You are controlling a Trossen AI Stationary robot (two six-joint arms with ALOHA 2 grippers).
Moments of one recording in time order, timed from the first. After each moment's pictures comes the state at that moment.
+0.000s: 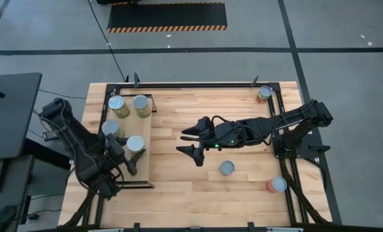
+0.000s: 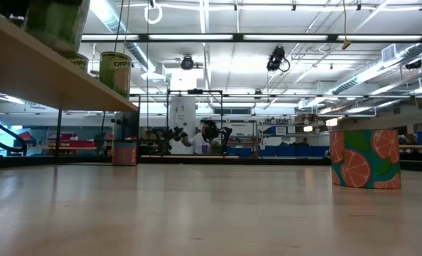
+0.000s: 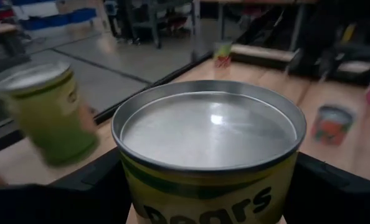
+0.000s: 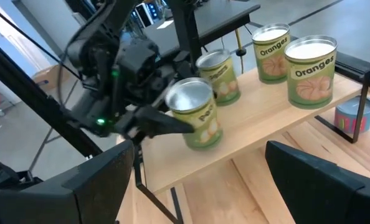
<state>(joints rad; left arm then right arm) -0.96 1.31 0.96 -1.44 -1.31 -1.78 0.28 1.60 1.50 -0.19 0.37 0.52</state>
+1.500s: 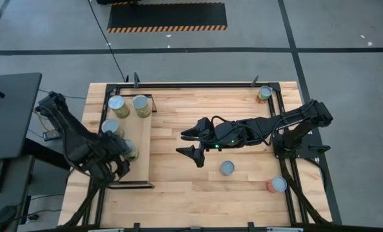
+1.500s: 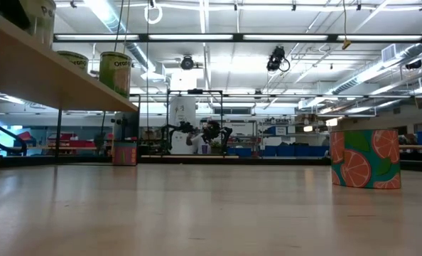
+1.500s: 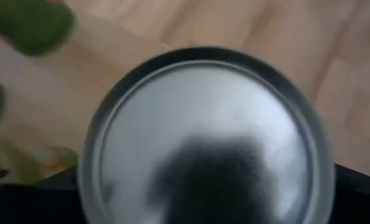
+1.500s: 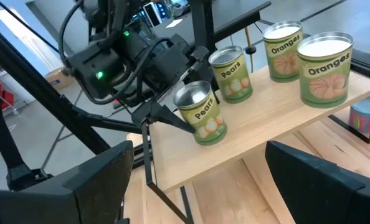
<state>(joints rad) -0.86 1.12 1.05 -1.38 -0.68 -1.34 0.28 1.60 1.50 -0.17 0.34 0.53</state>
